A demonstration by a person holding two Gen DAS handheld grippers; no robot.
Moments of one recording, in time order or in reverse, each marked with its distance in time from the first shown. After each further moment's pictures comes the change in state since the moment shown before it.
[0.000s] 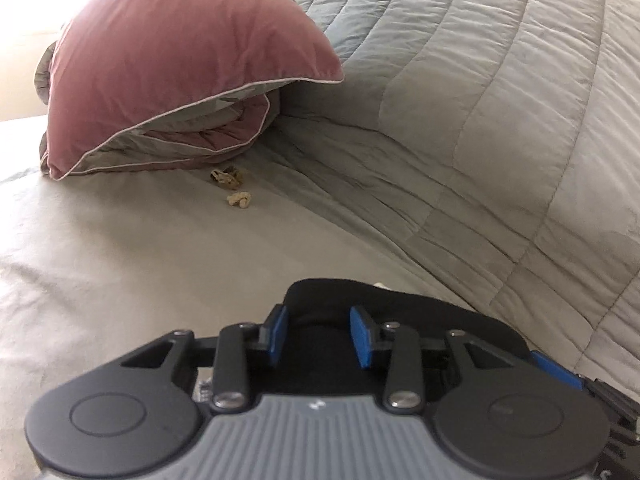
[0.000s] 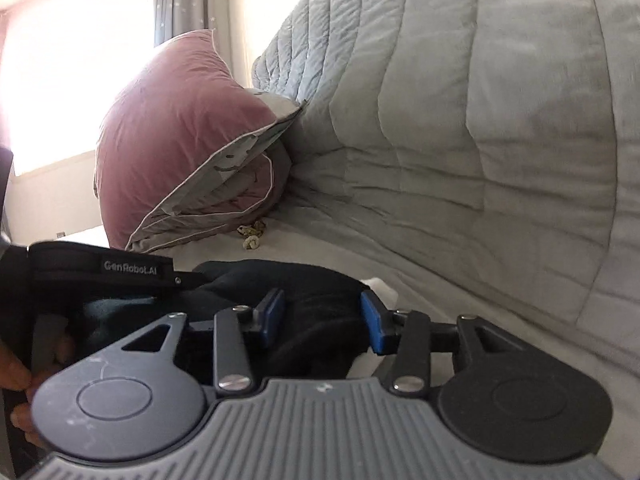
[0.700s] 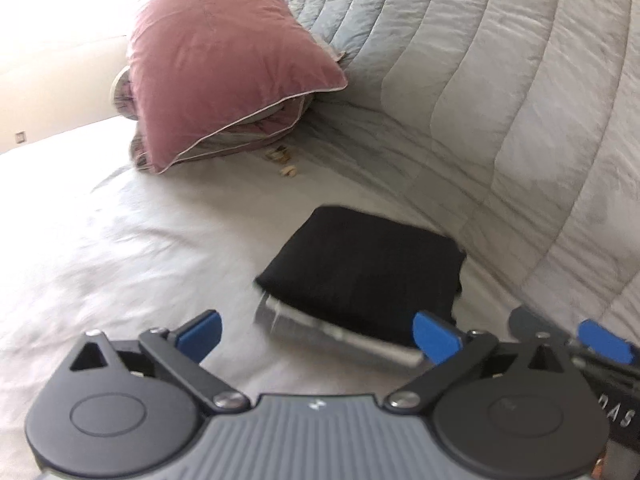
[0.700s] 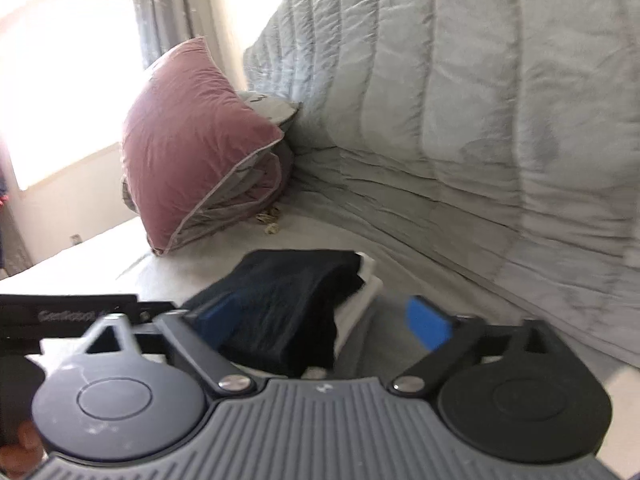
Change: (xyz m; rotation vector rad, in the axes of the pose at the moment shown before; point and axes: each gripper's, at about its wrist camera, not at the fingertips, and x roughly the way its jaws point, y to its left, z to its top) left arm -0.188 -0.069 -0.004 0.076 0.173 0.230; right arm -0.156 0.022 0.048 0.092 0.137 -0.056
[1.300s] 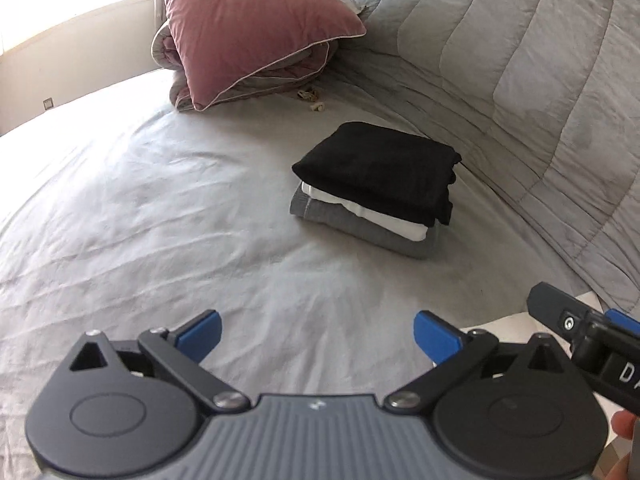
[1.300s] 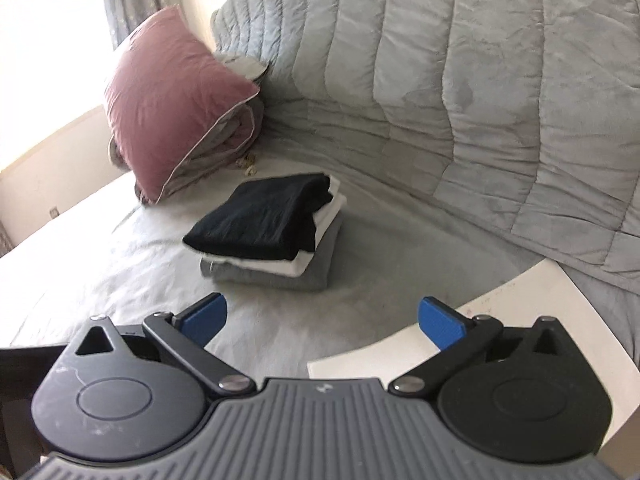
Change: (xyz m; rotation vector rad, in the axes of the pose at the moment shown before) left arm -0.071 0.004 -0.062 -0.007 0.124 0.068; right arm -0.090 0.019 -0.027 0.031 0.164 -0.073
